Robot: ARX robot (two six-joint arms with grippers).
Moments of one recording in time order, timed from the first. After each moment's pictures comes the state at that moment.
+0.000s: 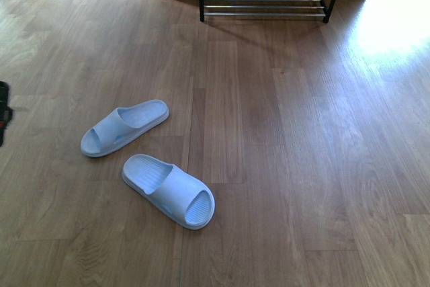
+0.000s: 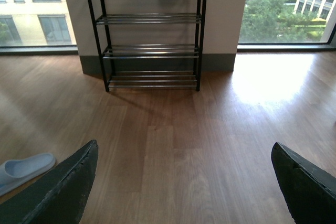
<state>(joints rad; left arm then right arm) -0.02 1.64 0.61 0.24 -0.10 0.14 0.00 0.00 0.02 0.00 0.00 0.00</state>
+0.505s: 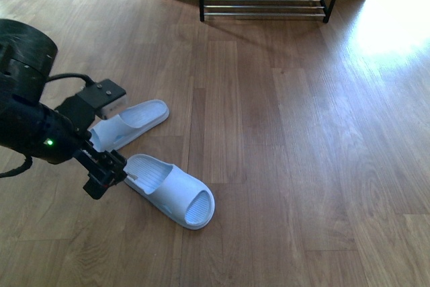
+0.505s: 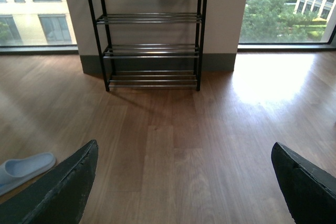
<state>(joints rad) -0.11 2.32 1.07 0.06 0.24 0.61 0.00 0.00 0.02 0.00 0.00 0.00</state>
